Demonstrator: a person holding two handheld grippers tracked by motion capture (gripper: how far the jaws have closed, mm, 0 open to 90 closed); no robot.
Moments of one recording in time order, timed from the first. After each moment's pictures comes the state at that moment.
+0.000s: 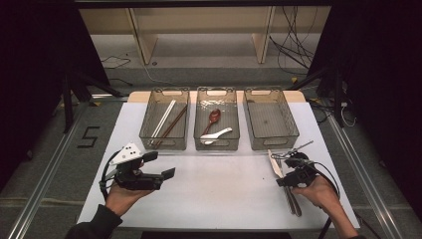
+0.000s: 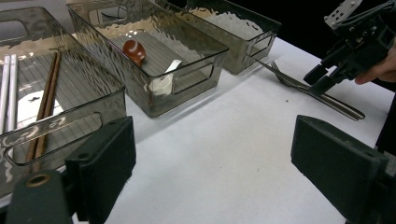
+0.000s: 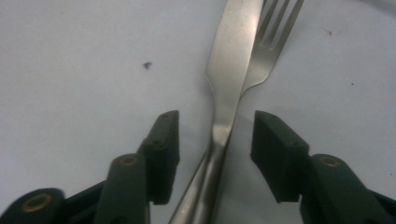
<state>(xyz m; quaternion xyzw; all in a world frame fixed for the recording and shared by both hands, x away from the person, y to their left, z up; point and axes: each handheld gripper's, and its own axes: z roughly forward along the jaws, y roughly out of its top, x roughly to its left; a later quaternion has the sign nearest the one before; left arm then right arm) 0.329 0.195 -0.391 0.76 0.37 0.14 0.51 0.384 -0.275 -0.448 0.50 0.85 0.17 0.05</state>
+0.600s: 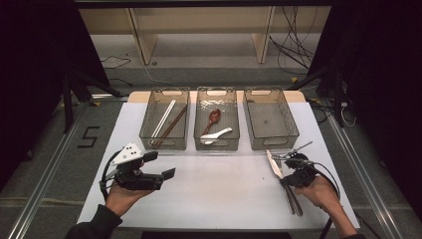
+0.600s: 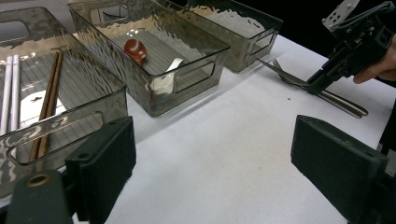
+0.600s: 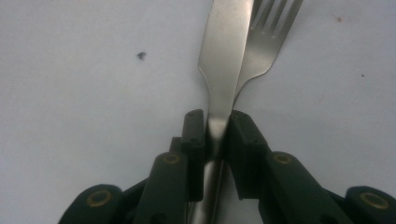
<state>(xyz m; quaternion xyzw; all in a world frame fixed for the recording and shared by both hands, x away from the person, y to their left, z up) 0.329 0.194 -0.391 0.77 0.37 0.14 0.51 0.386 -0.278 -0.454 0.50 0.85 0.16 0.03</state>
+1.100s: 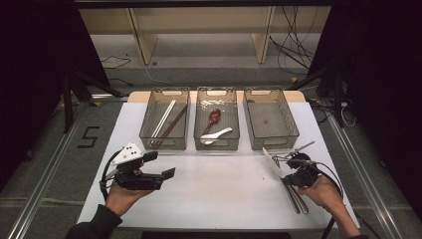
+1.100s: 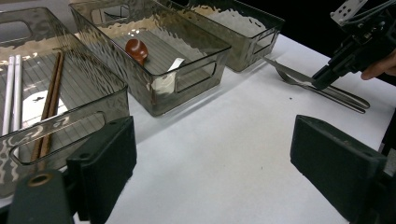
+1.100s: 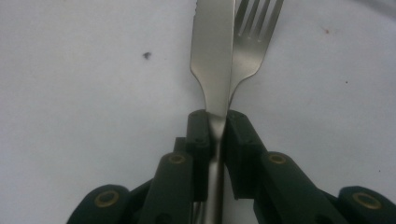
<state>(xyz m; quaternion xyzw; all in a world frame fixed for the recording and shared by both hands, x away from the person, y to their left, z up) 0.329 0.194 -0.391 0.77 0.37 0.14 0.51 0.382 -0.280 -0.446 0.48 0.86 0.17 0.05</state>
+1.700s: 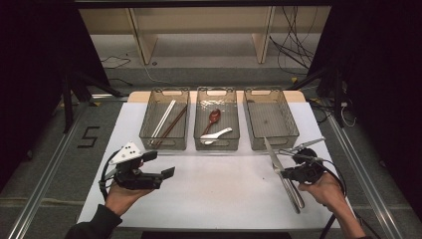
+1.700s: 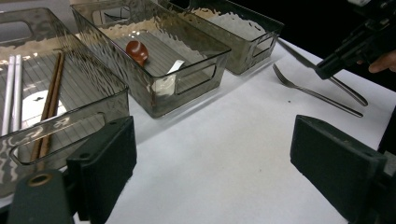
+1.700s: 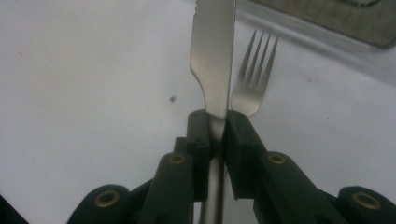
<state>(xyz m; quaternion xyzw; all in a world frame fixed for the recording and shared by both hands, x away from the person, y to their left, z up) 0.330 0.195 -0.391 0.76 0.37 0.14 0.51 0.376 -0.283 -0.419 0.48 0.84 0.25 0.07</state>
